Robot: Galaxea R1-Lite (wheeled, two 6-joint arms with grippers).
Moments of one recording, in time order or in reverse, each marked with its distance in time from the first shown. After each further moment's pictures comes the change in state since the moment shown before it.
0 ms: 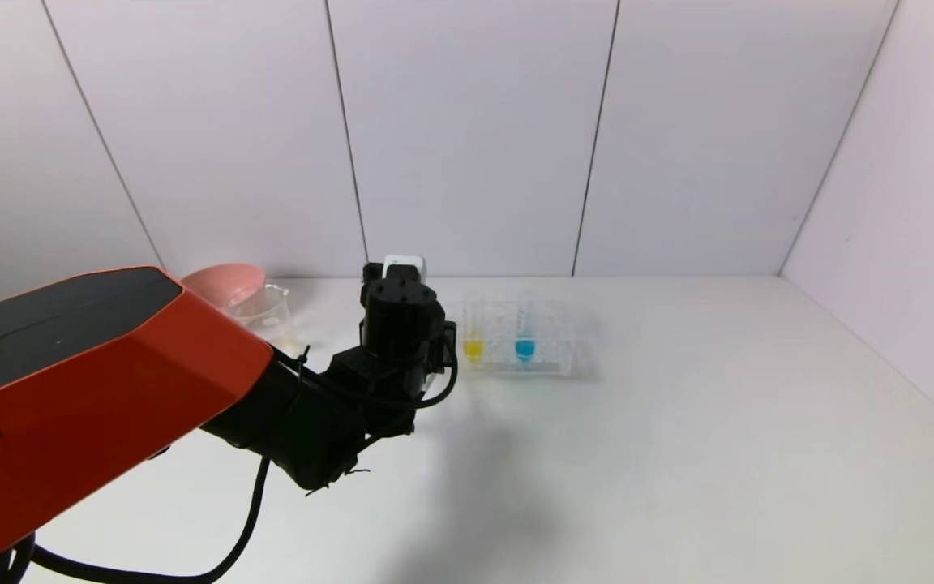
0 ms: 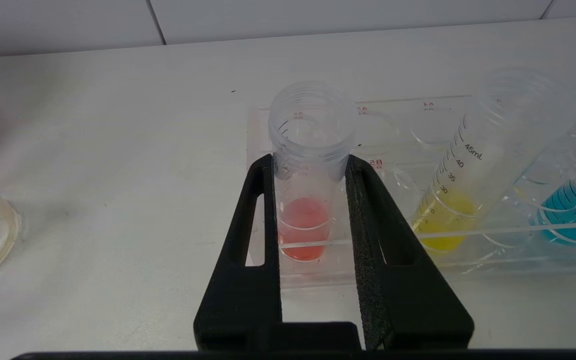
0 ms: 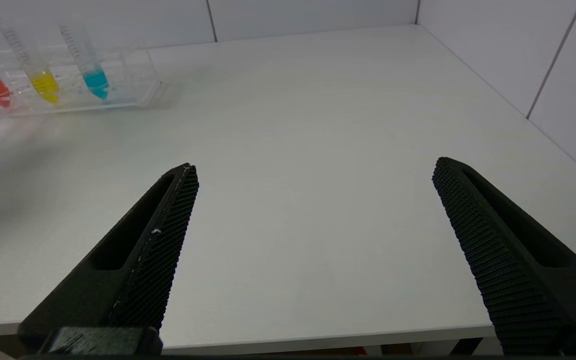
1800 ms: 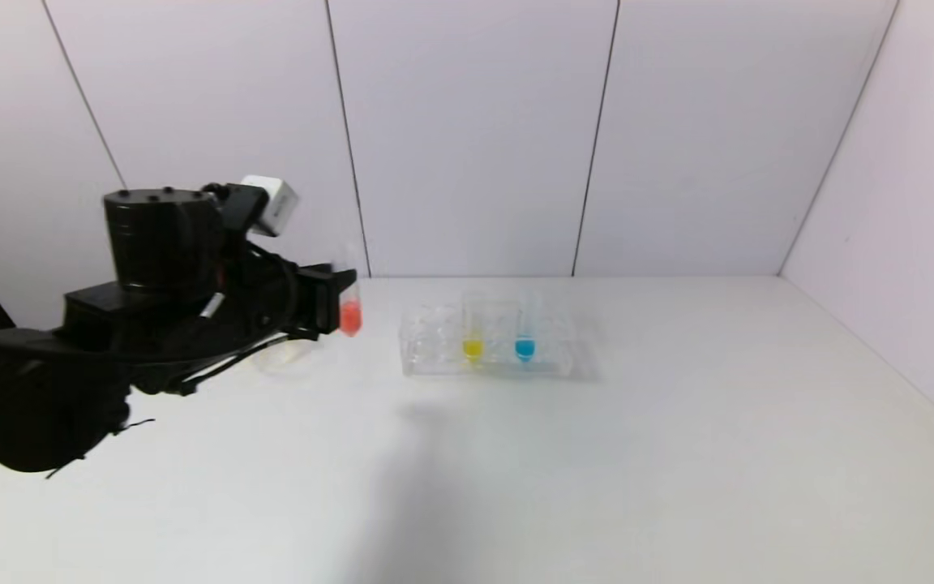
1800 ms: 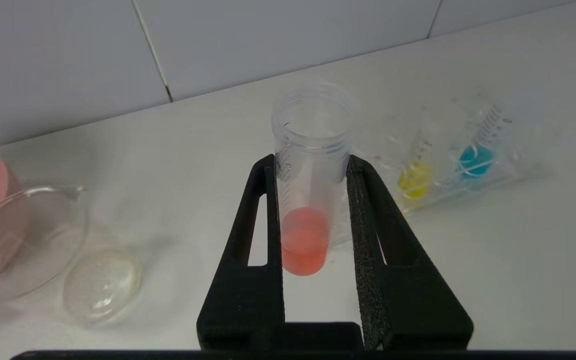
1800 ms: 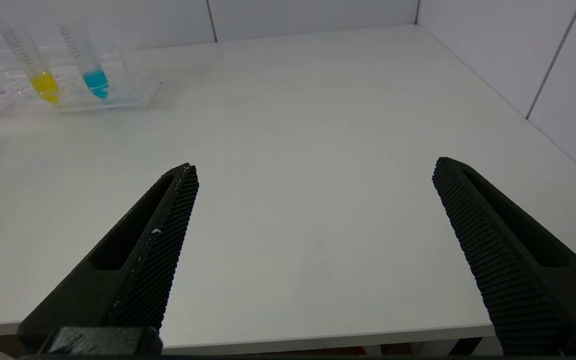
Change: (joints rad) left arm 0.318 -0.489 0.213 0.236 -0.625 0.126; right arm 0.000 0.000 0.000 0.000 0.000 0.000
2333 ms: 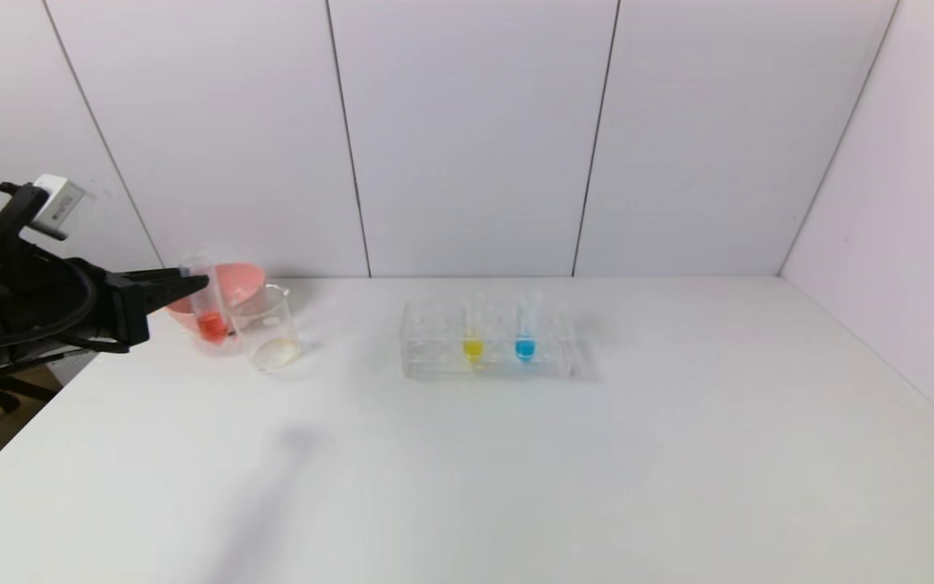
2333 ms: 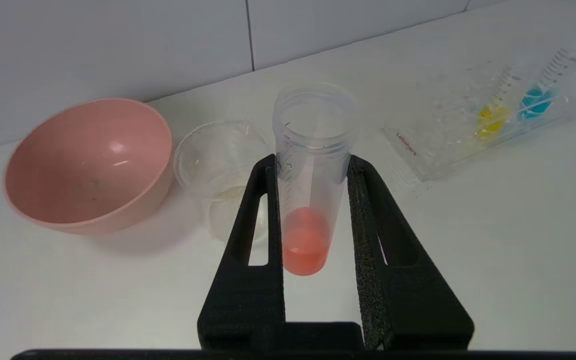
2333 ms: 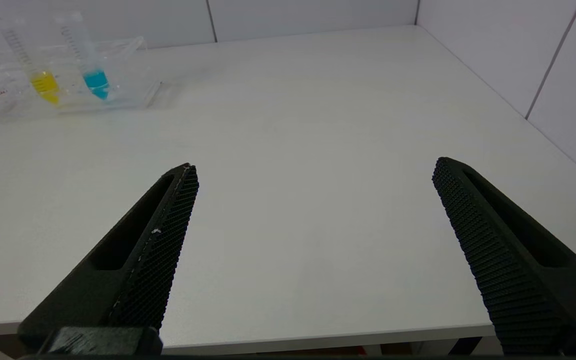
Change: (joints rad) left arm 0.570 -0.101 0.047 0.123 -0.600 0.204; right arm 0.000 0.000 0.000 0.000 0.000 0.000
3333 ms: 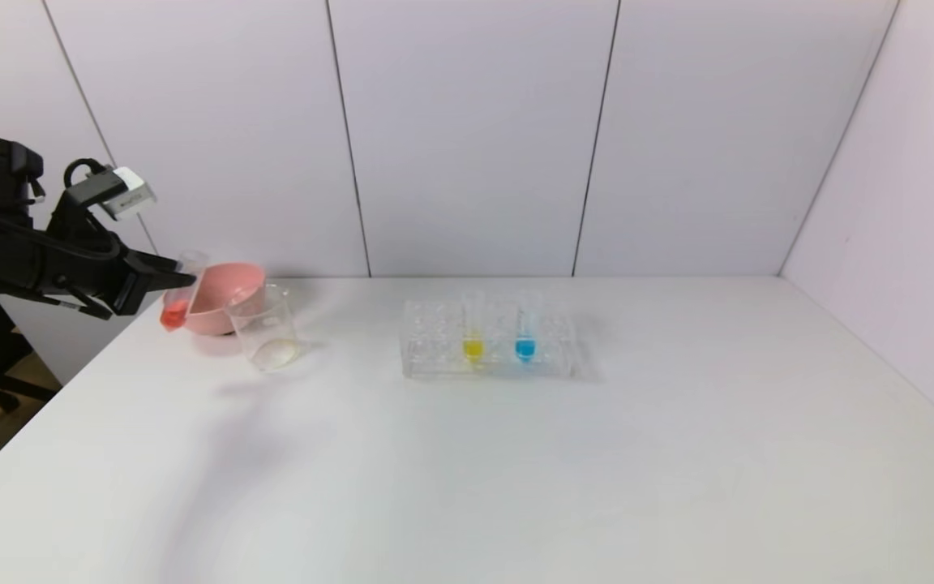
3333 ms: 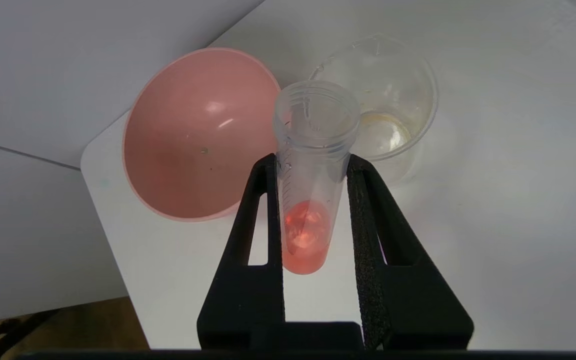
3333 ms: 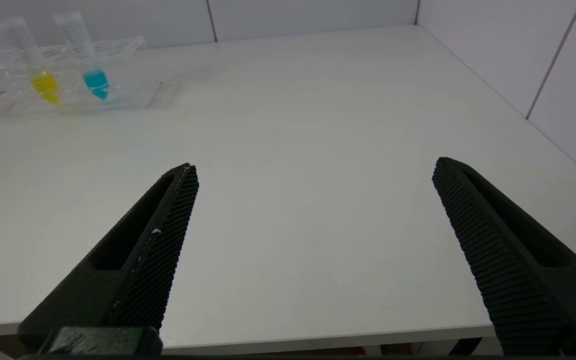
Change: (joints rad) left arm 0.044 0.304 -0.629 0.697 0.126 0.556; right arm 0.000 0.000 0.000 0.000 0.000 0.000
